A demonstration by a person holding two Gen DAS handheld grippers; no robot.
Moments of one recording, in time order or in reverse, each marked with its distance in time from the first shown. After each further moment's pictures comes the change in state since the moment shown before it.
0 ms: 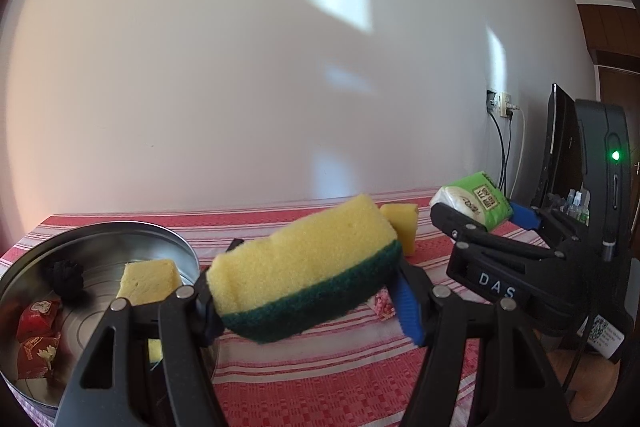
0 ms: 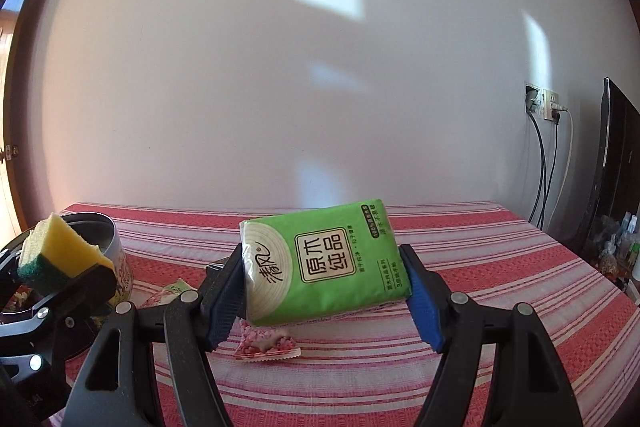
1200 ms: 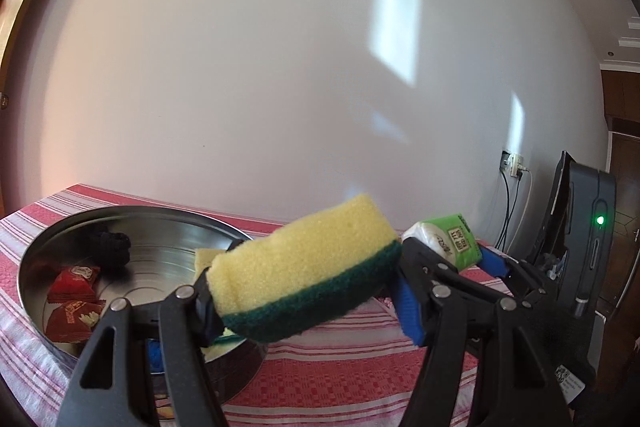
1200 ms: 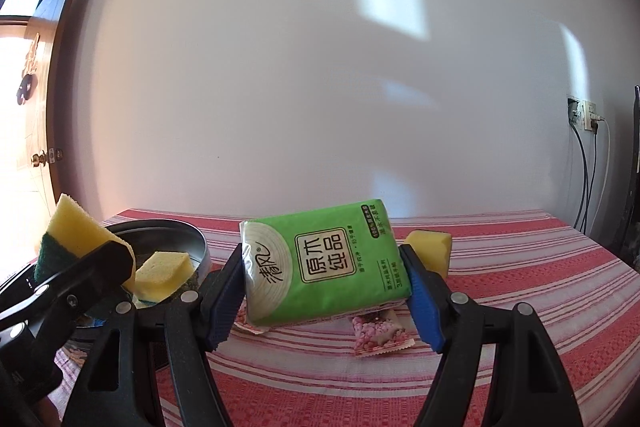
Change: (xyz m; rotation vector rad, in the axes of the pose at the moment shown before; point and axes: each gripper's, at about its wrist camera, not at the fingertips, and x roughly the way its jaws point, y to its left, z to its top) left arm -0.063 0.066 -0.011 -0.192 -0.113 0.027; right arm -0.026 0.068 -0.006 -0.009 -0.056 0.165
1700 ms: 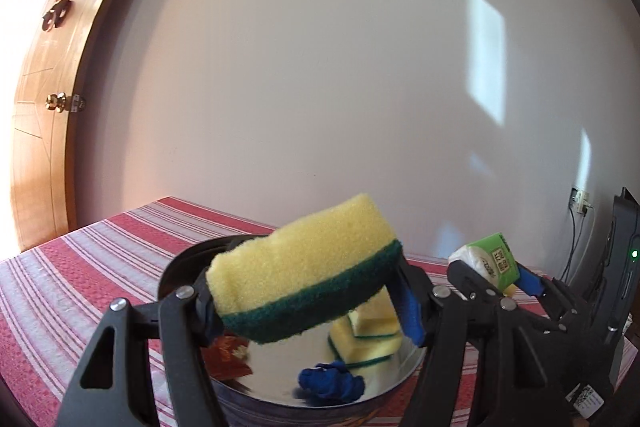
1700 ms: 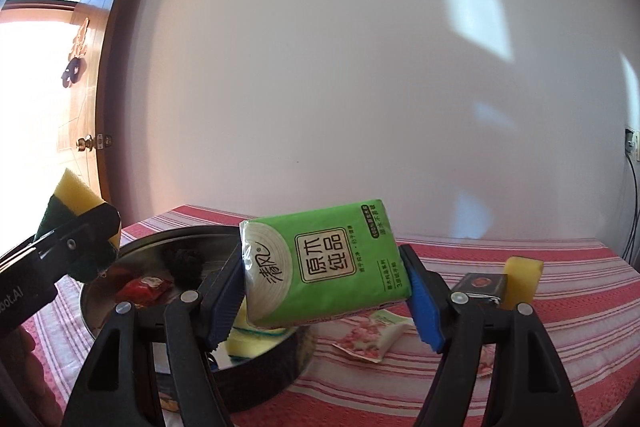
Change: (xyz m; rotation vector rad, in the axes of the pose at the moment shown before) left arm -0.036 0.095 0.028 -0.065 -0.078 0.274; right arm 0.019 0.091 0.011 -0.087 -0.022 0.176
